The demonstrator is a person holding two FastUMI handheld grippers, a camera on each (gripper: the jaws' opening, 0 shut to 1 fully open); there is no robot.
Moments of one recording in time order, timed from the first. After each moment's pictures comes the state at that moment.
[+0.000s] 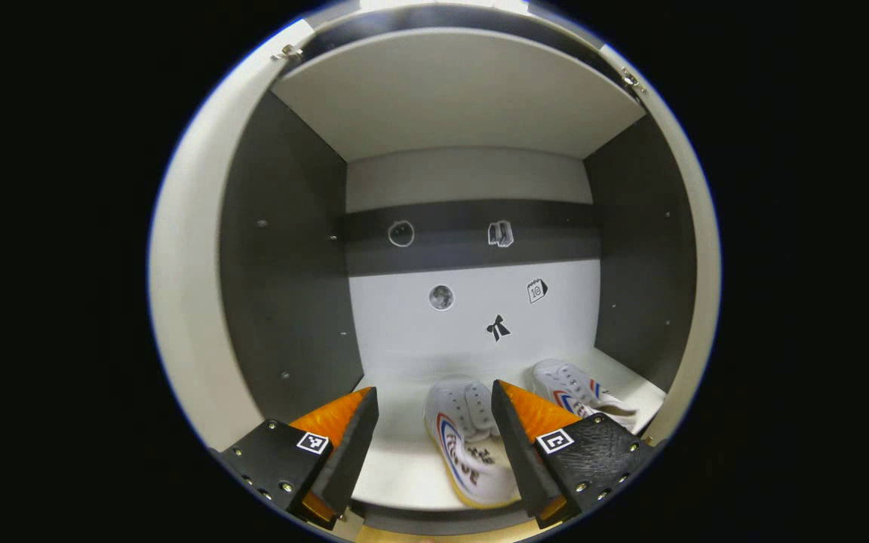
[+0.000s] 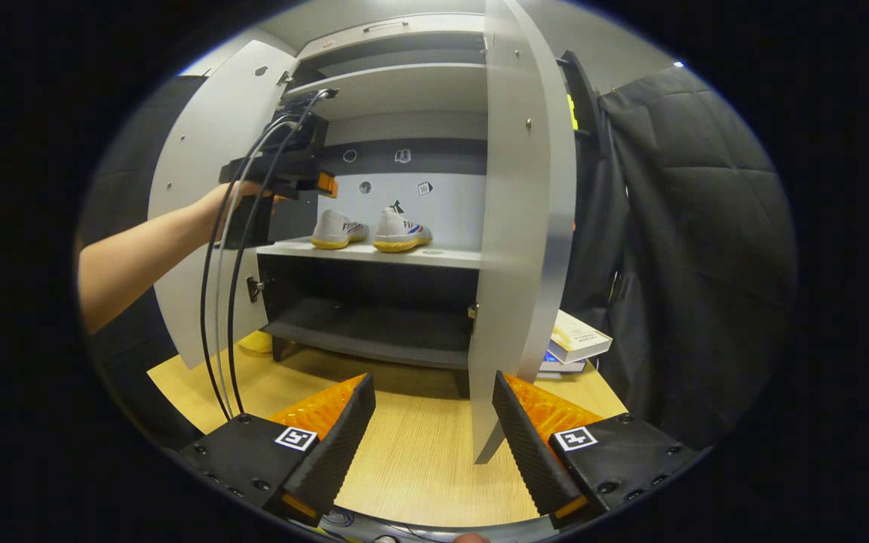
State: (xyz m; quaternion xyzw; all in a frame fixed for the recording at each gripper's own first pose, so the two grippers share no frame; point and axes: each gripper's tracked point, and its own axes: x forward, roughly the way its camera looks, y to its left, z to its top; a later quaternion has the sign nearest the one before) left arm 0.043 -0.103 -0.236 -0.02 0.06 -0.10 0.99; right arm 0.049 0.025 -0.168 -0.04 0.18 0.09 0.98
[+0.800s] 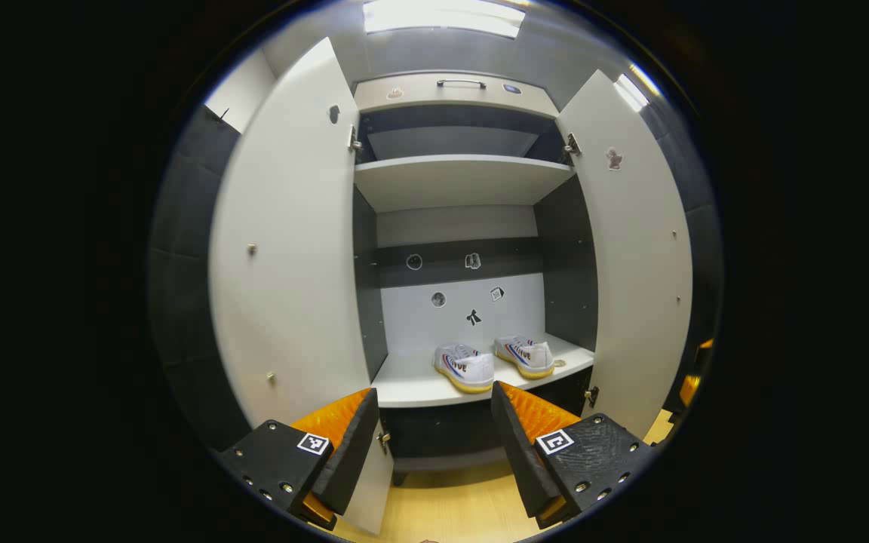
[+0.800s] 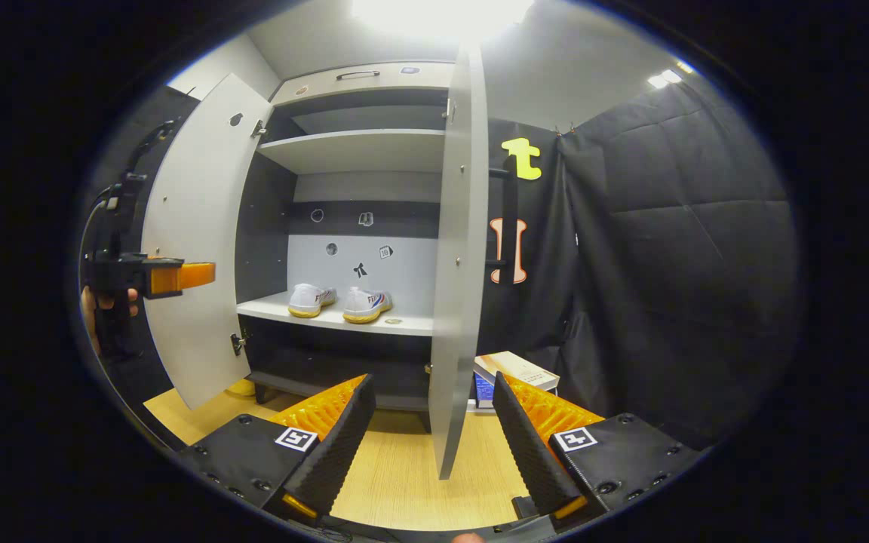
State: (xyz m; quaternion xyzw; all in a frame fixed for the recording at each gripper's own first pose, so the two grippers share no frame) left arm -0.189 -0.015 -0.221 -0.01 0.03 -0.12 0.99; right arm 0.018 -0.014 -0.063 -0.03 0.10 0.01 0.99
